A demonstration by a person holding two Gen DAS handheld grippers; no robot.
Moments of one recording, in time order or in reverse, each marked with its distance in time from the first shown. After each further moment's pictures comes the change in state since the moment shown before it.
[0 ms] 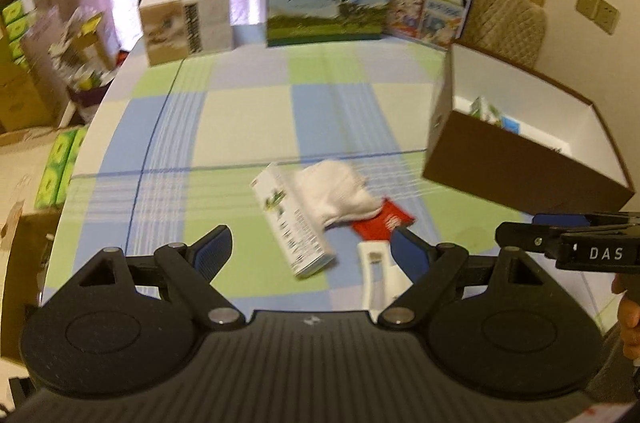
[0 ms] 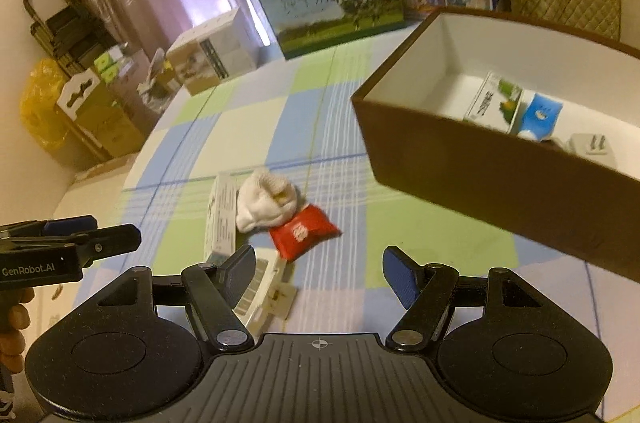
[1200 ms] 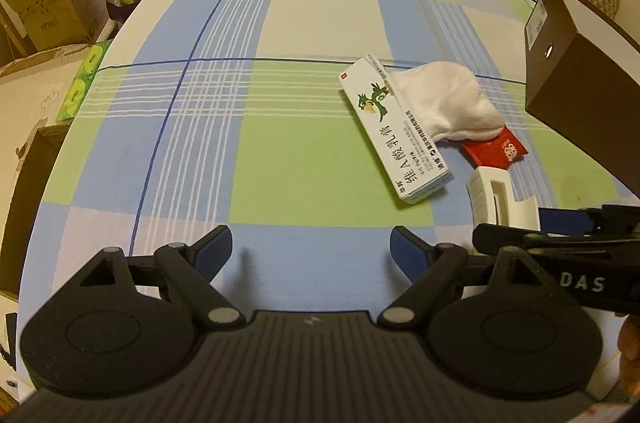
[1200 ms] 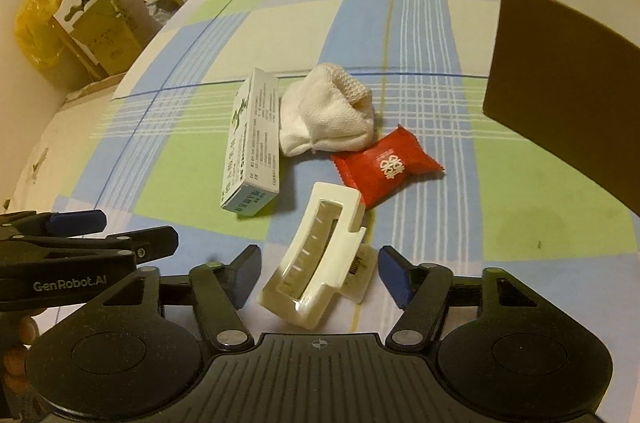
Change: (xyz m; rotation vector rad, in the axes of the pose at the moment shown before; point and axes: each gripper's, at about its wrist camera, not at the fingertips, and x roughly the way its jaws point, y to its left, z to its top) left arm 0.075 0.052 -0.050 -0.112 0.178 0.112; right arm 0.116 0.063 -0.032 -0.113 0.188 -0.030
